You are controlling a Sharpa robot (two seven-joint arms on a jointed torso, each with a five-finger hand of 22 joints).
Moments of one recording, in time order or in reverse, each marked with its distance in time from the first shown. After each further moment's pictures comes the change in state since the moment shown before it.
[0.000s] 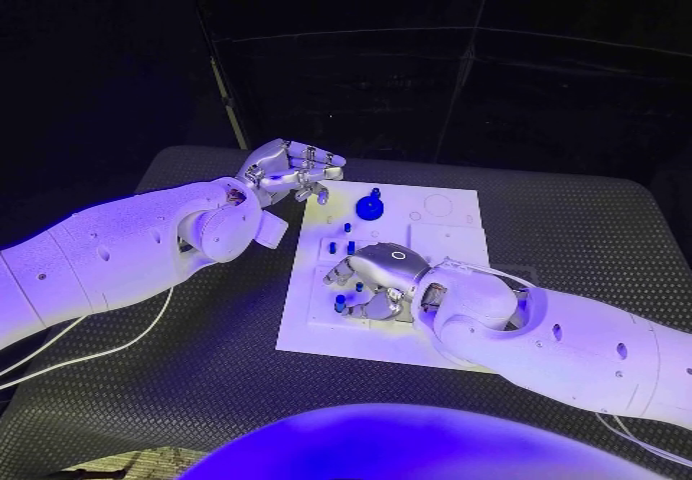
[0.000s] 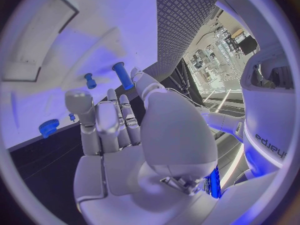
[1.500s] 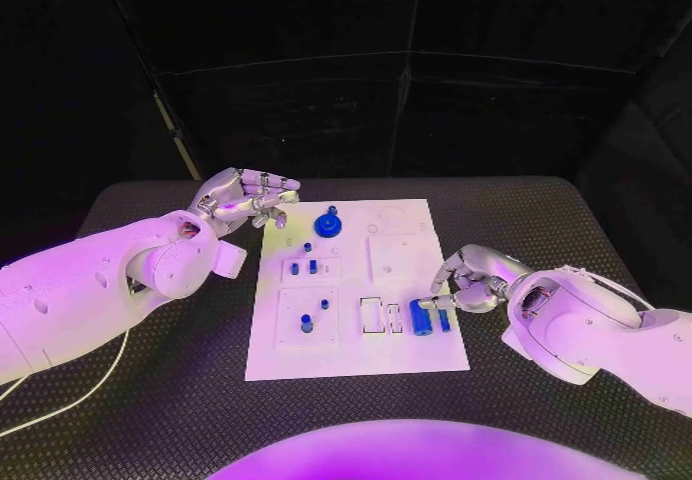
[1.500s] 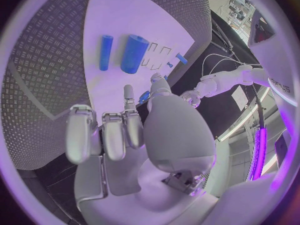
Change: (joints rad) left arm -0.011 -0.006 -0.005 -0.006 0.000 0.001 -0.004; left_hand -0.004 0.004 -0.003 0.003 0.000 0.000 0.000 0.000 0.000 0.000 0.000 0.000 0.002 0.000 0.000 0.000 -0.001 0.000 0.000 0.000 0.000 -0.002; right arm -0.089 -0.497 0.102 0.232 0.341 -0.132 -0.303; right_hand -0.103 0.061 -0.402 0.220 0.181 0.154 -0.004 0.322 0.173 0.500 -0.107 1.317 1.238 0.047 -0.079 0.262 0.361 -0.057 0.219 -0.075 0.274 0.504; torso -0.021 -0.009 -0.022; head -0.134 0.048
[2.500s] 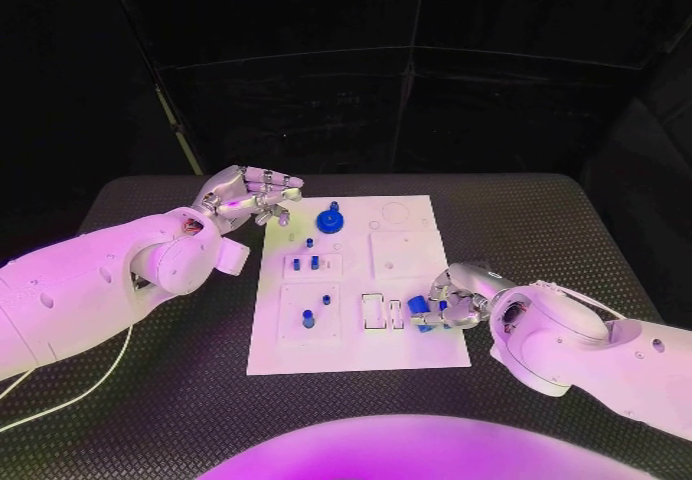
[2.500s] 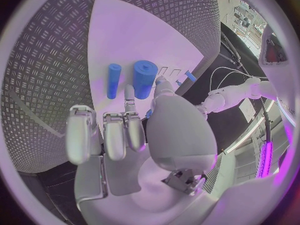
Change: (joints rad) left arm -0.007 0.000 -0.001 -0.002 0.000 0.001 -0.001; left_hand -0.004 0.004 0.000 0.000 0.000 0.000 0.000 0.000 0.000 0.000 0.000 0.007 0.001 0.000 0.000 0.000 0.000 0.000 0.000 0.000 -0.005 -0.001; right arm -0.055 0.091 -0.017 -0.053 -0.111 0.052 -0.118; right_hand -0.057 -0.007 -0.015 0.053 0.021 -0.054 -0.011 0.118 0.100 0.005 -0.003 0.057 0.000 0.000 -0.007 0.015 0.000 -0.015 0.003 -0.004 0.015 0.018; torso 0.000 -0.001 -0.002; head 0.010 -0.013
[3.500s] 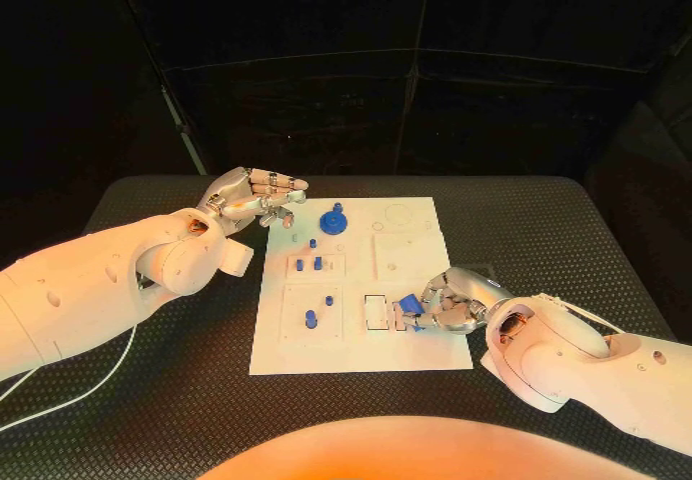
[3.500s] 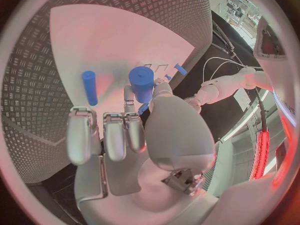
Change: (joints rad) left arm -0.004 -0.001 0.000 0.003 0.000 0.006 -0.003; left_hand 0.000 0.000 -0.003 0.003 0.000 0.000 0.000 0.000 0.000 0.000 0.000 0.000 0.000 0.000 0.000 0.000 0.000 0.000 0.000 0.000 0.000 0.000; right arm -0.004 0.007 -0.020 0.042 0.073 -0.137 0.050; right_hand 0.057 0.078 0.021 -0.016 0.179 0.001 -0.012 0.031 0.026 0.003 -0.011 0.004 0.000 0.000 -0.007 0.004 0.000 0.000 0.000 -0.008 0.008 0.000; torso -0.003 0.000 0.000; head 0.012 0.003
